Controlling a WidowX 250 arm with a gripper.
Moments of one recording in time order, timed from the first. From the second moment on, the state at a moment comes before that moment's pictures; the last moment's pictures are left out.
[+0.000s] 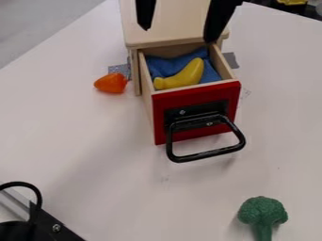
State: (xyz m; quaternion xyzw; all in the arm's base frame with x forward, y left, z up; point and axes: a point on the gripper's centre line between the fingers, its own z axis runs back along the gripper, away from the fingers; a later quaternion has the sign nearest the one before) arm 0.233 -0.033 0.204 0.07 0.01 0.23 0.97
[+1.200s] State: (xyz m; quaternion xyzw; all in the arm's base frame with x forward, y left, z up) arm 0.215 -0.062 0.034 0.12 0.10 0.23 0.96
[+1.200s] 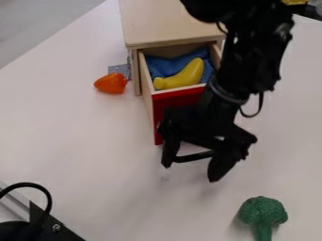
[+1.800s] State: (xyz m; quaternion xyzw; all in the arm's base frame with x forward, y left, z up) arm 0.289 0.002 0.080 0.06 0.08 0.35 0.93
